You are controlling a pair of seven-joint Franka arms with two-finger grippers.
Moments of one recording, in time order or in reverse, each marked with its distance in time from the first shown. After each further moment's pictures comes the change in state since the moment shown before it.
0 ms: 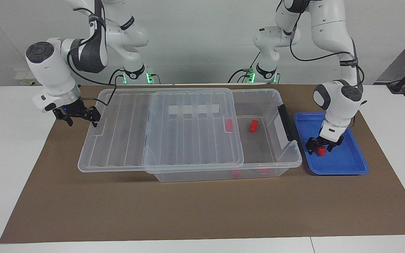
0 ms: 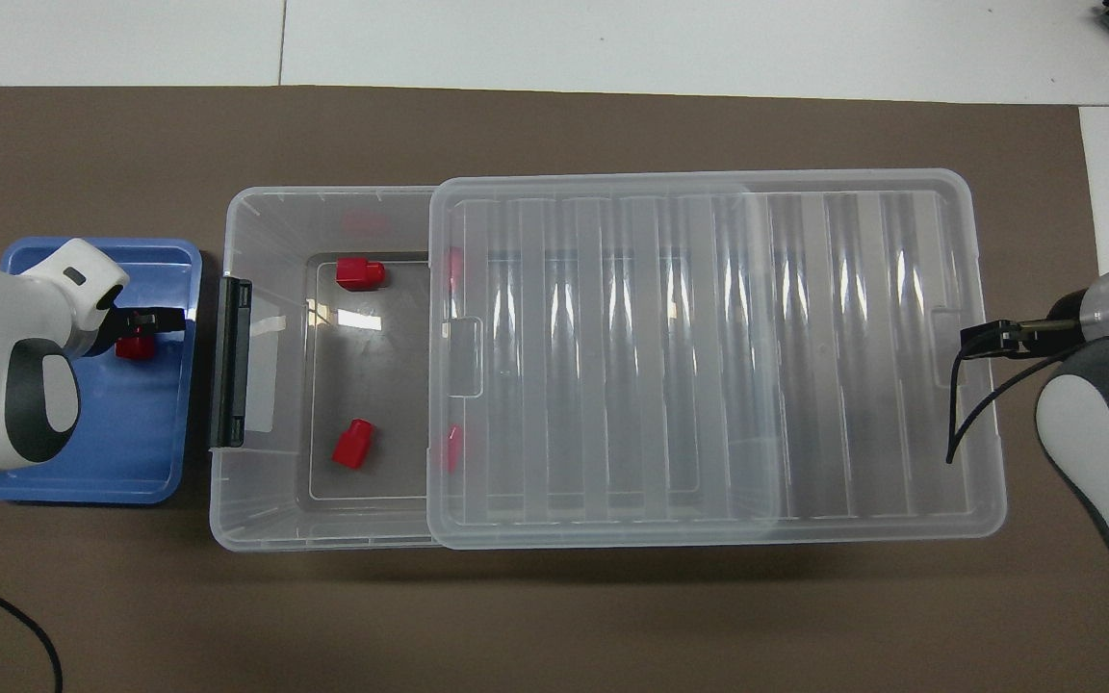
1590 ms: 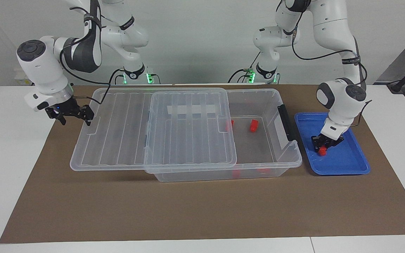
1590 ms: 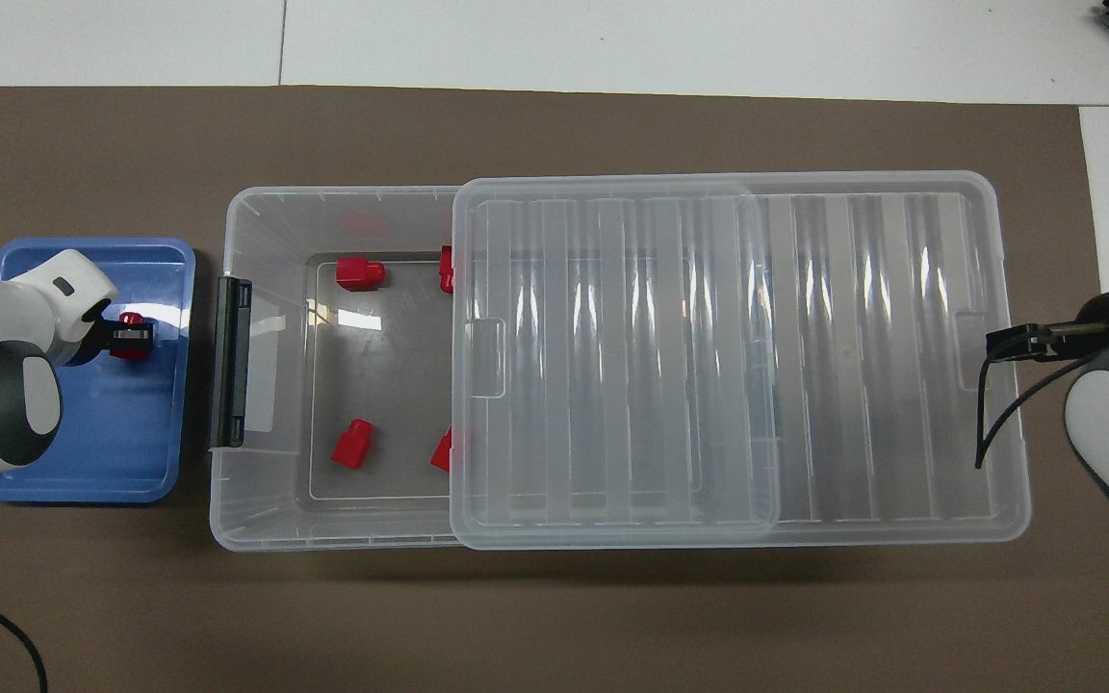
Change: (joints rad) left arm 0.020 -0.013 0.008 -0.002 0.000 -0.061 0.113; right arm -0.037 -0.002 -0.001 0.010 -0.010 -0.011 -0.059
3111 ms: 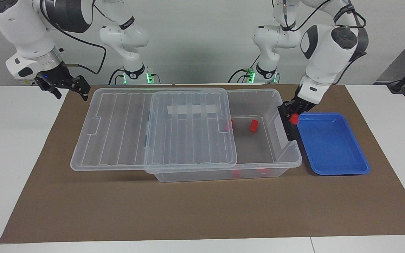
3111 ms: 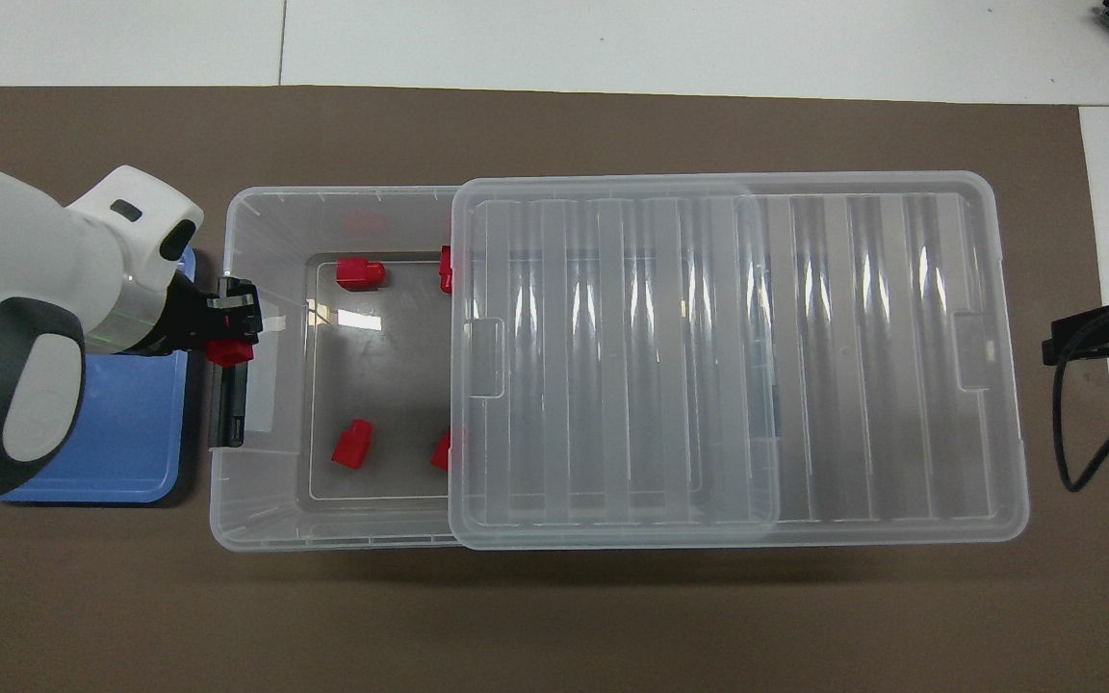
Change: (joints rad) left arm -0.339 -0.259 -0.050 0.284 -0.066 -0.656 -0.604; right arm 0.005 -0.037 0.040 0.306 0.079 -0.425 0.091
